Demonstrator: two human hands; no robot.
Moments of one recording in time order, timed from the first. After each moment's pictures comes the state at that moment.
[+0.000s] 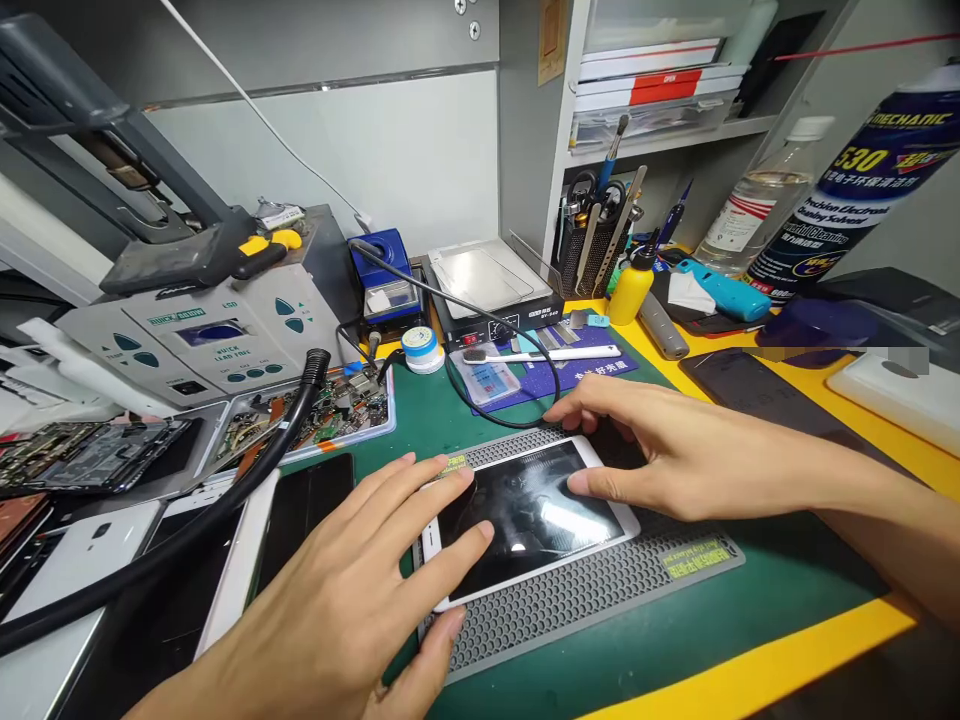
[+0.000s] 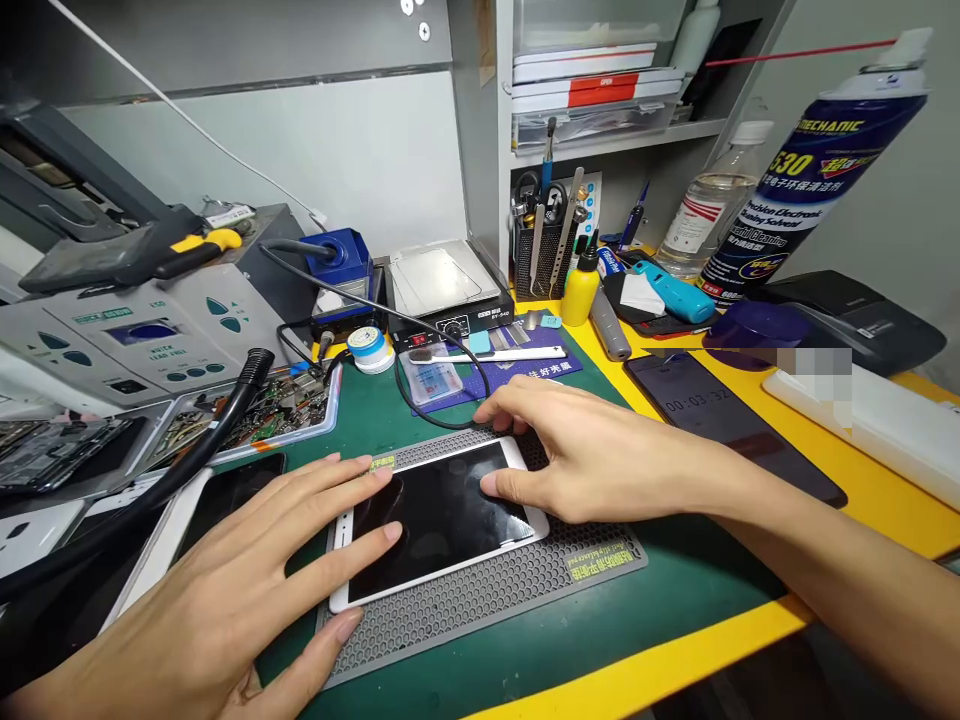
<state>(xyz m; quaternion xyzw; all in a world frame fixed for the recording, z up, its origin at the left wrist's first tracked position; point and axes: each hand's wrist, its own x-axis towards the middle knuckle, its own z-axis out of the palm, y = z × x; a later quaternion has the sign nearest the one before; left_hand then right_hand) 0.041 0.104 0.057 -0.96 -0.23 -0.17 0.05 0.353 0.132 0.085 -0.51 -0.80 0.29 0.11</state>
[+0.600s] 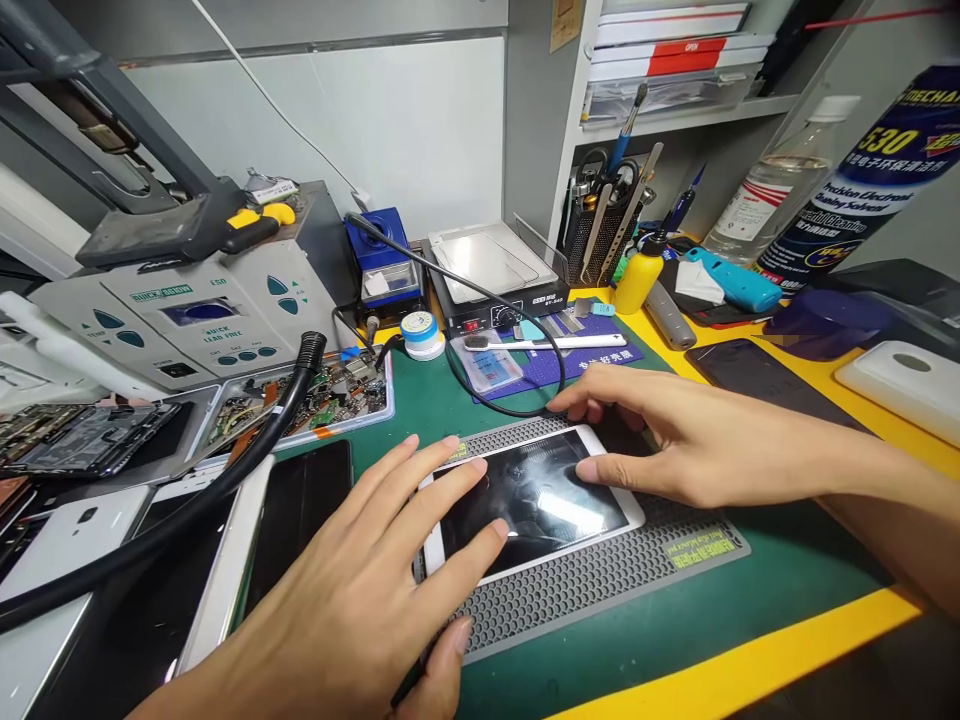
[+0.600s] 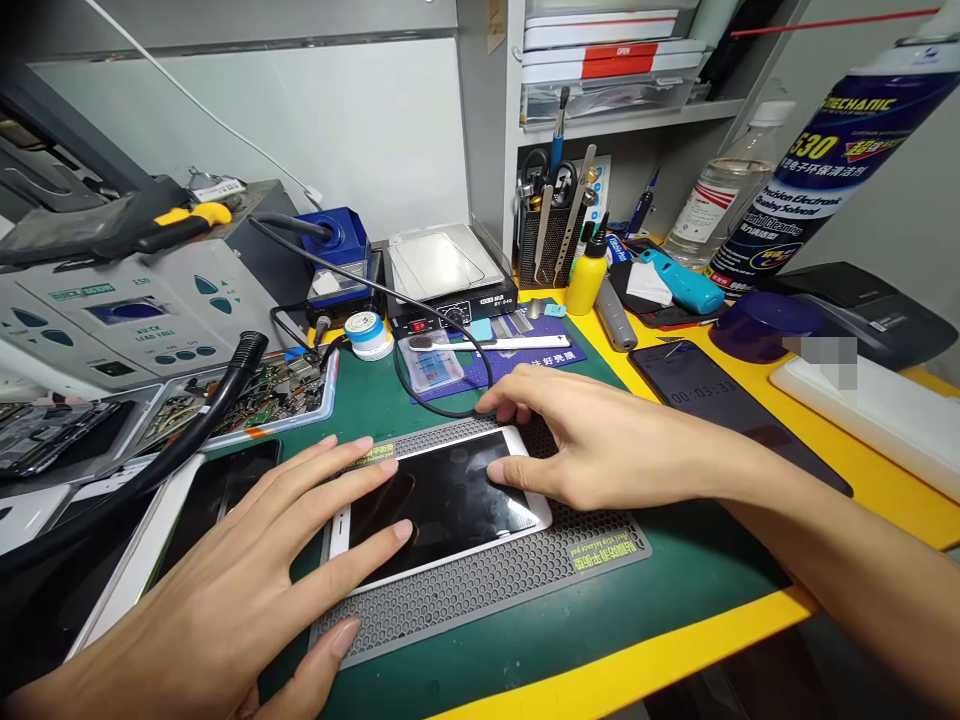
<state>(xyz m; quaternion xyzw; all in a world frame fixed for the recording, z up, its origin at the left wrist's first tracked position) 0.048 0.094 0.056 -0.95 -0.25 -0.16 0.02 0.355 0.135 0.083 -0.52 -0.80 0.29 0.10</state>
